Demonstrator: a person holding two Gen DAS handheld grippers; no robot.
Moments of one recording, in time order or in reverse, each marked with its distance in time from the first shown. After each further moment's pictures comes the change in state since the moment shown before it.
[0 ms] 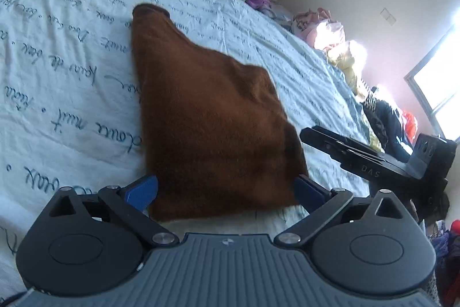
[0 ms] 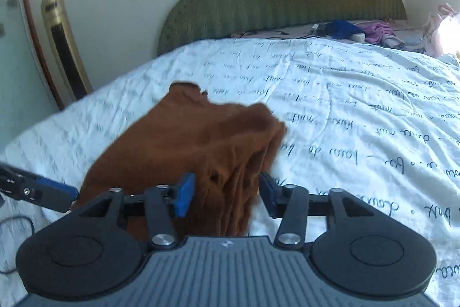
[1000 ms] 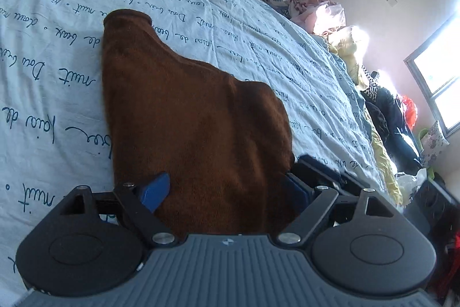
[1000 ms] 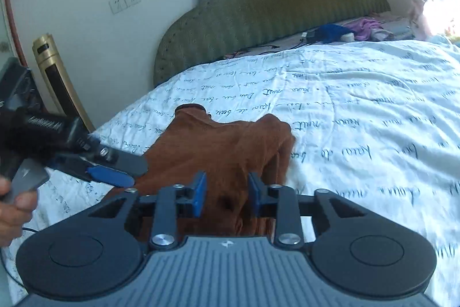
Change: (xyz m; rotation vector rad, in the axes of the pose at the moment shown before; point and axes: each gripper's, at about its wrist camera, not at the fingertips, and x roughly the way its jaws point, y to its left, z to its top) left arm 0.059 -0.019 0.059 0.059 0.130 -0.016; right arm 0.016 0.017 -0.002 0.072 -0.075 0.005
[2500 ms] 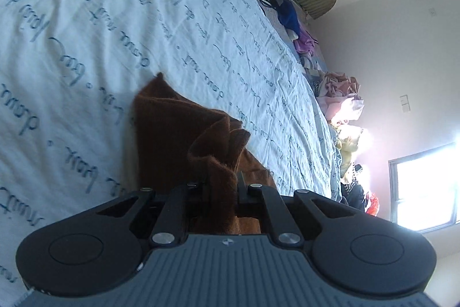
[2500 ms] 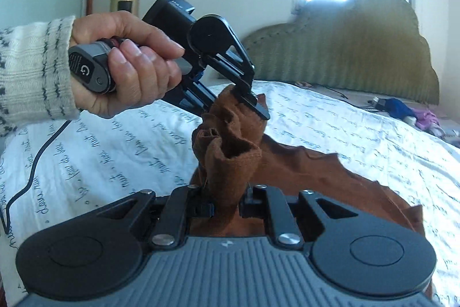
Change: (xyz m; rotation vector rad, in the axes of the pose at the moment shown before) left arm -0.048 0.161 0.111 -0.470 -0.006 -0.130; right arm 0.041 0.233 -0.029 -0.389 -0.058 -0.005
